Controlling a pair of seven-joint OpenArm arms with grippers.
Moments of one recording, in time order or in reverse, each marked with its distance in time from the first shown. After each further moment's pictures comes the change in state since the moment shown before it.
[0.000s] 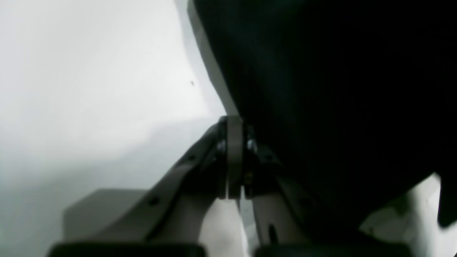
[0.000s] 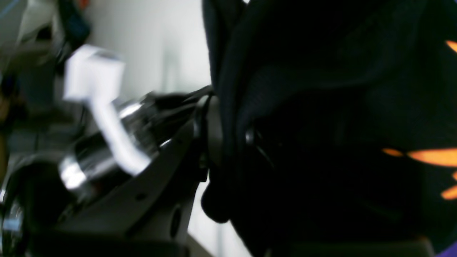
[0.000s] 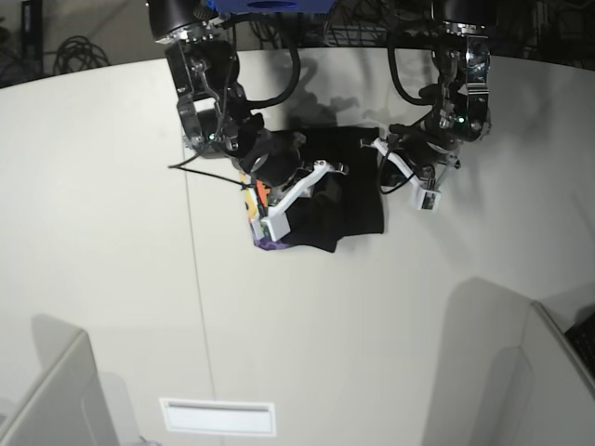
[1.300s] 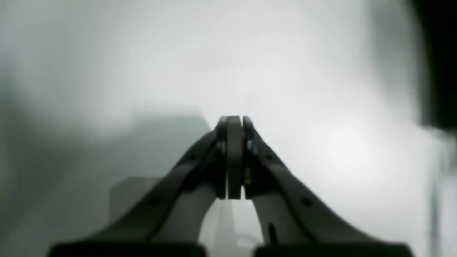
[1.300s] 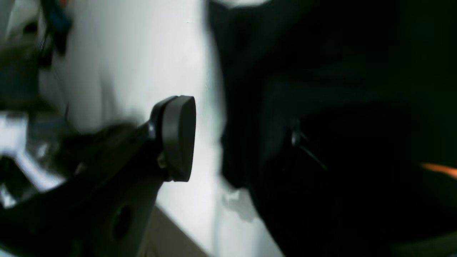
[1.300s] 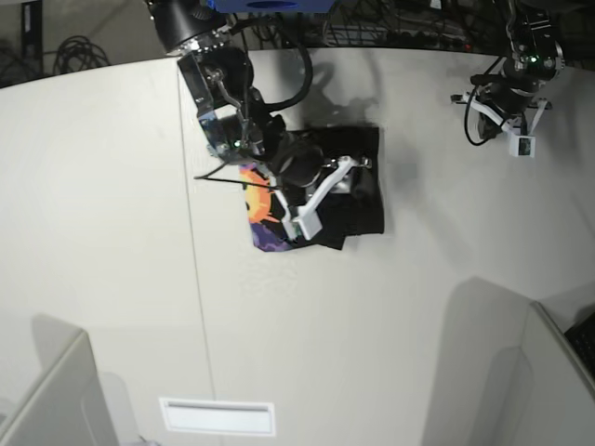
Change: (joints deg) left arm 17.8 -4.9 -22.4 11.5 0.0 -0.7 0.9; right arm 3.7 -0.6 -7.0 -4.9 0.6 -0.8 0.4
